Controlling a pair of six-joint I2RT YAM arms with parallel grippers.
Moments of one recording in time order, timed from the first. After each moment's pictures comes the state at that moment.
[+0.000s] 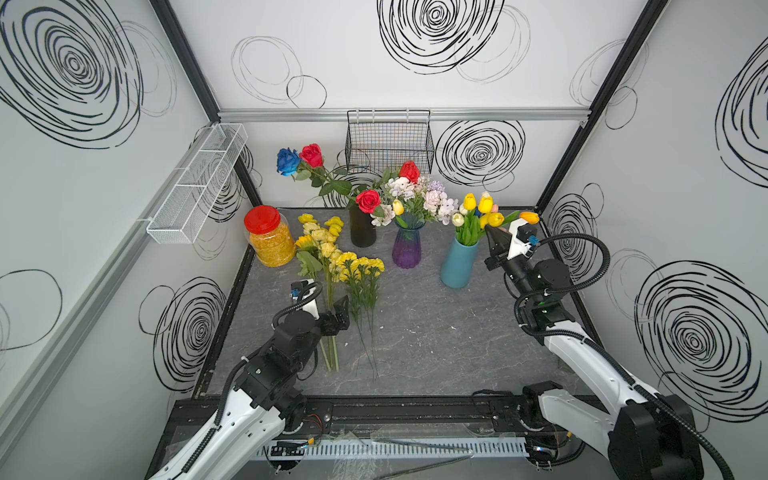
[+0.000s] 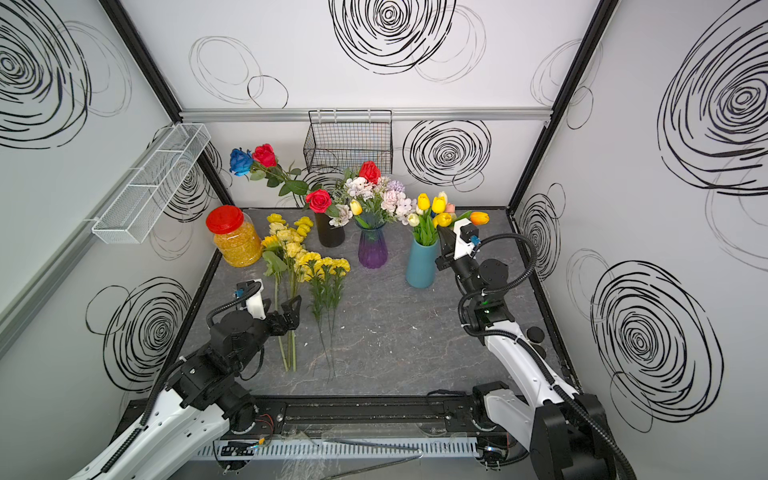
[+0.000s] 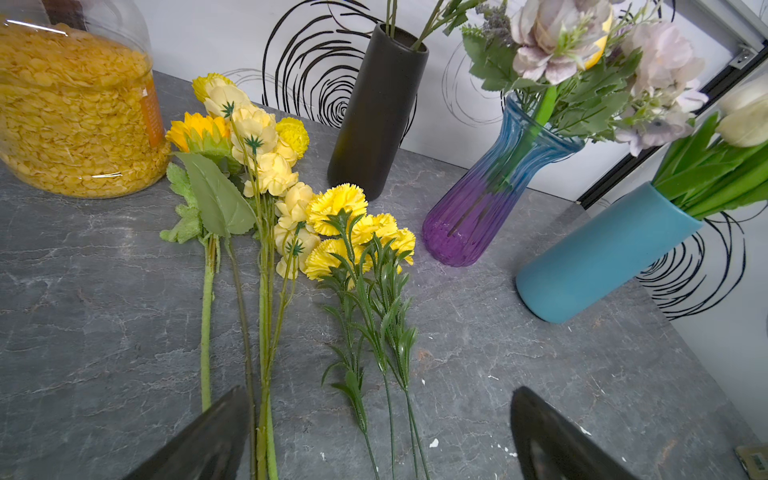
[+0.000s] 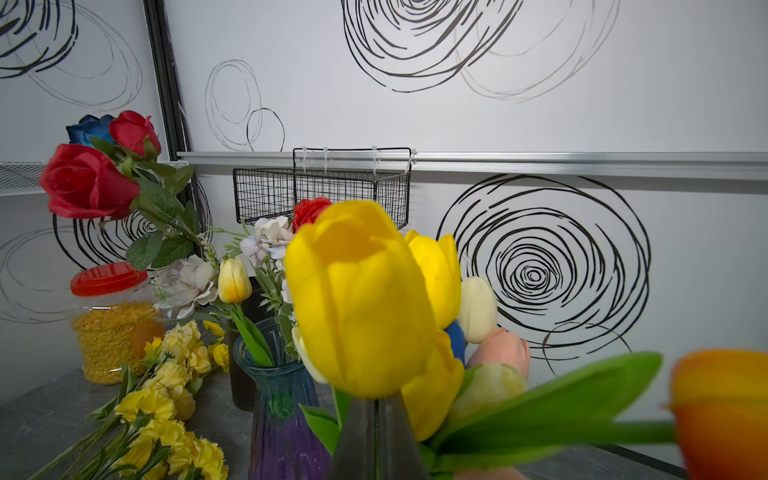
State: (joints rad) left arm -0.55 0.46 0.44 -0.36 -0.30 -0.54; right arm 0.23 1.03 0.60 0.67 -0.22 0.00
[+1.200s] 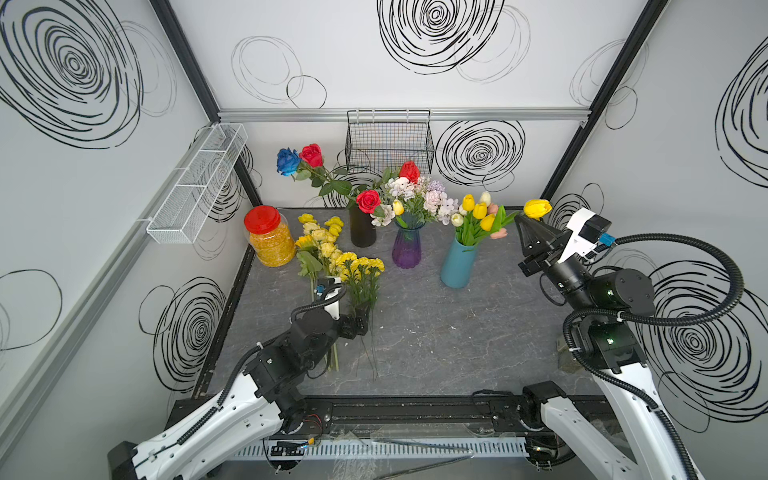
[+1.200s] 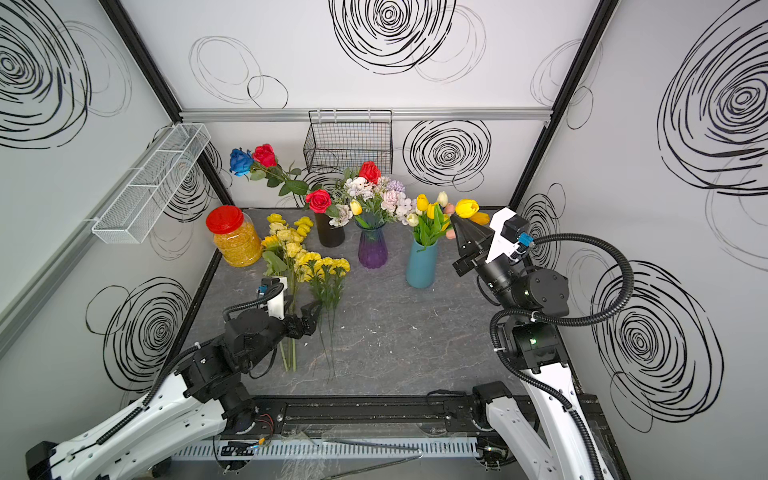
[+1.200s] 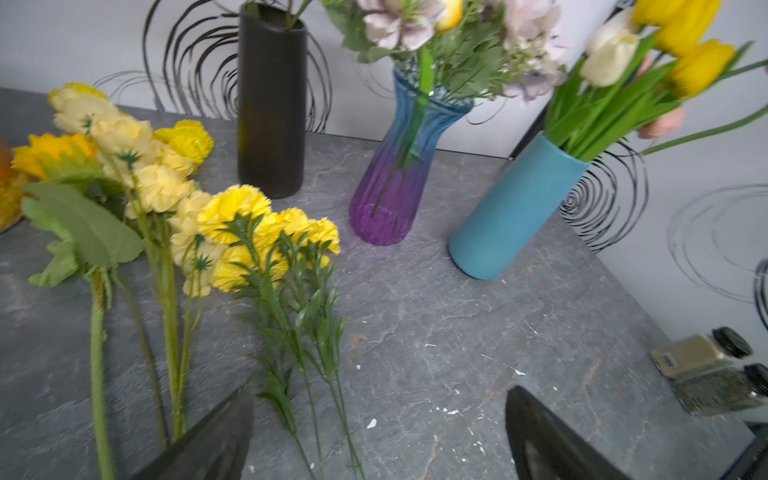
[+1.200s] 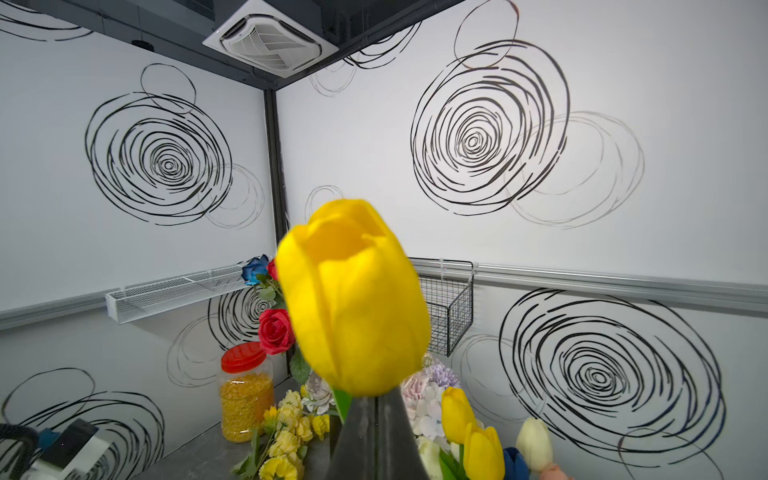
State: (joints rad) left arm -0.83 0.61 0.54 -0.29 -0.35 -0.46; right arm 0.24 0.70 0.95 0.14 -0.40 0.18
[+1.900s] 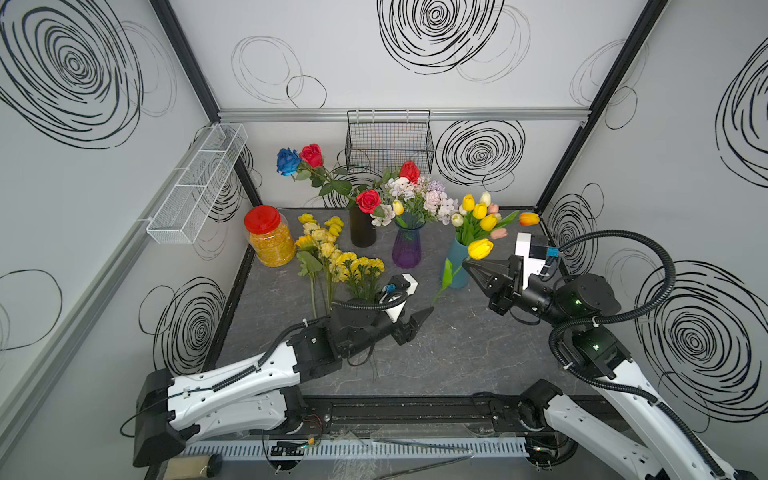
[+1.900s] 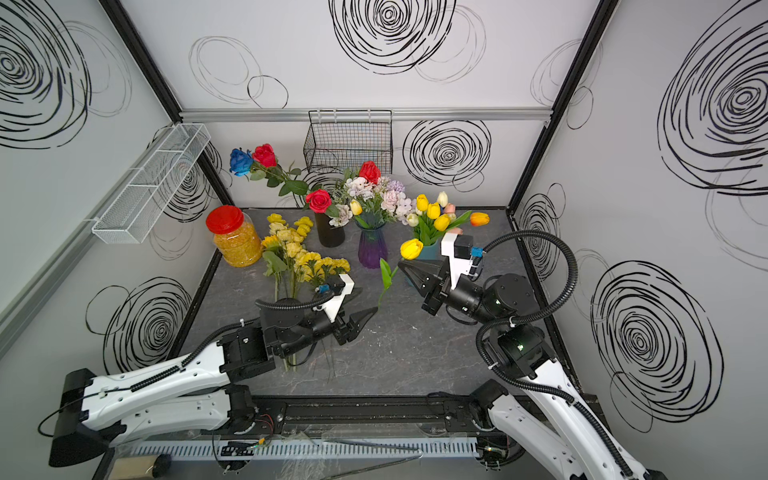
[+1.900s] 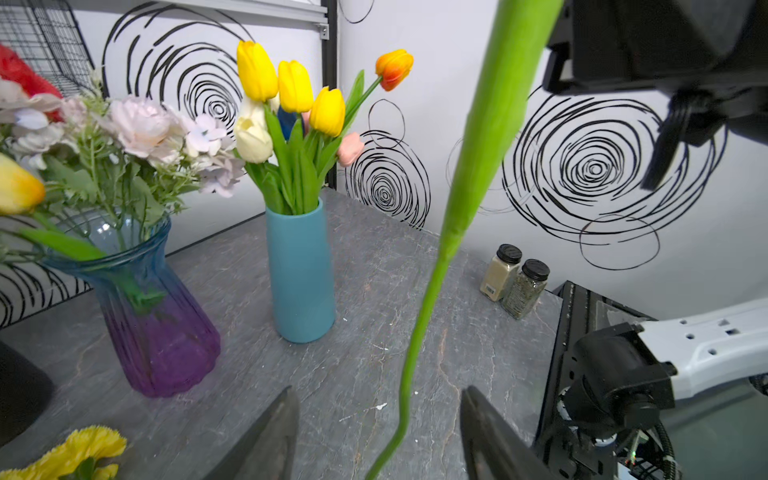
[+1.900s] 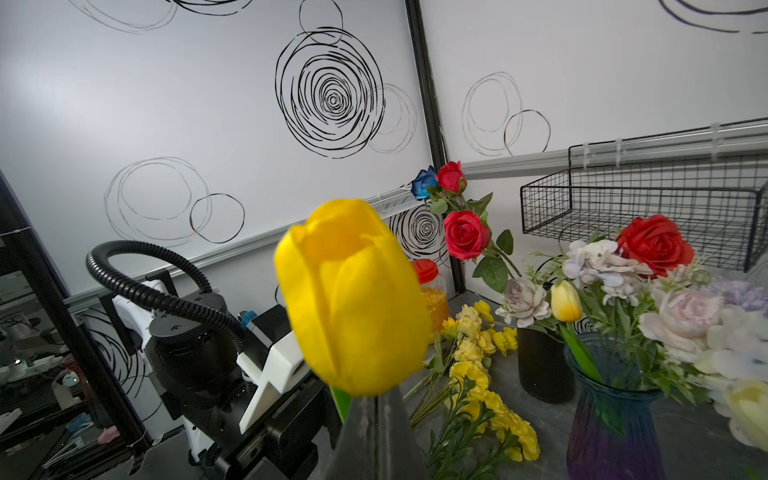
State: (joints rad) left arm -1.08 0.99 0.78 0.06 -0.11 -0.12; right arm 0.60 0.70 0.86 0.06 -0.52 0.31
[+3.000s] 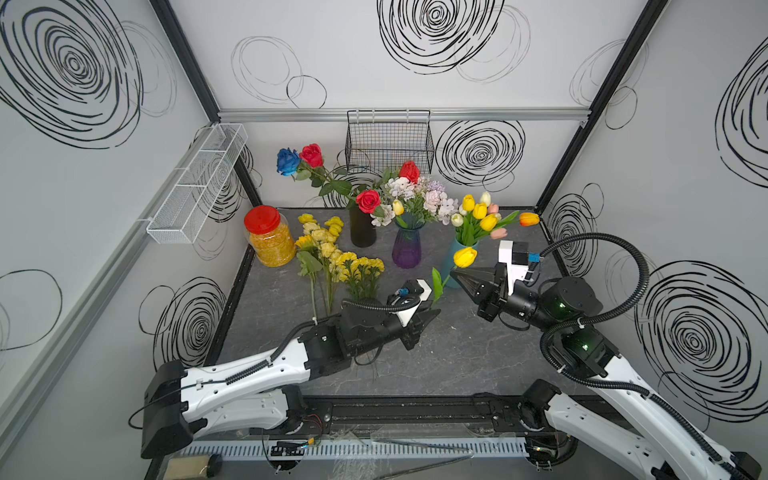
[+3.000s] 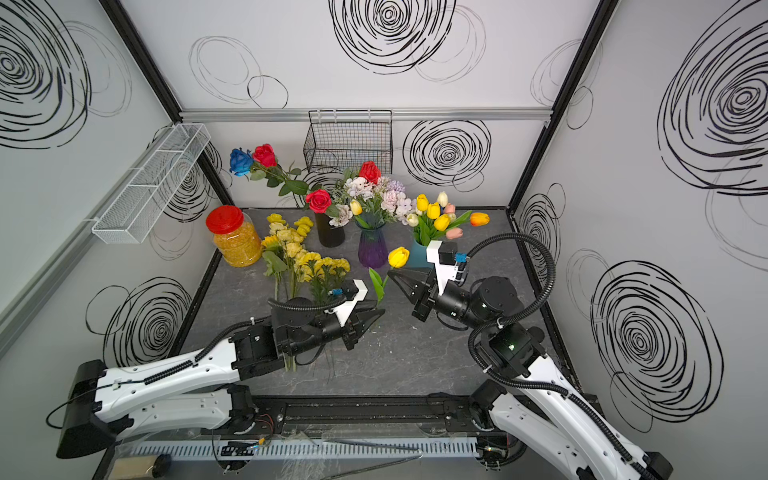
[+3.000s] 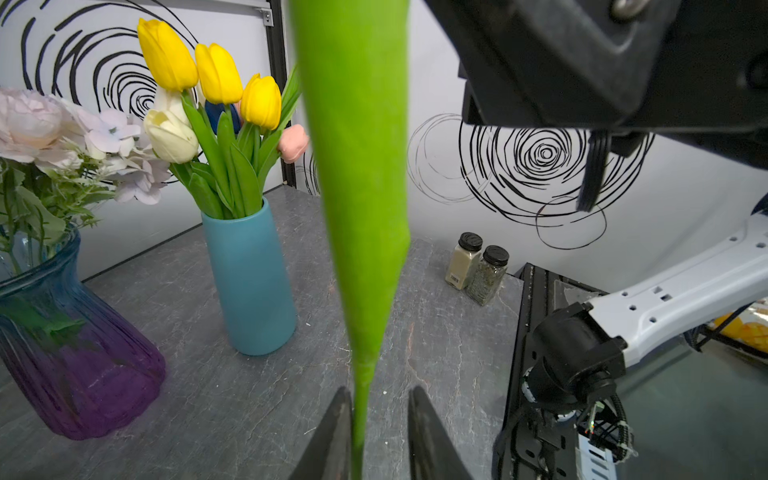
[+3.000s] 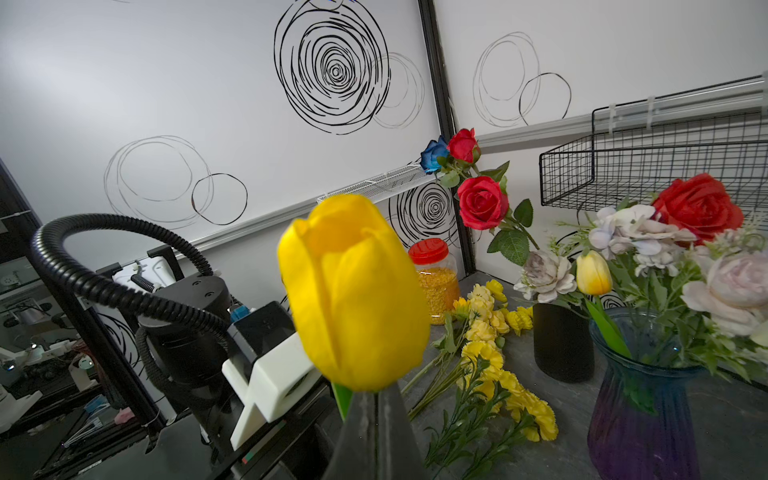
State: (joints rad) left arm -1.11 1.05 0.79 0.10 -0.04 -0.11; right arm 0.70 0.71 0.82 0.07 -0.45 0.29
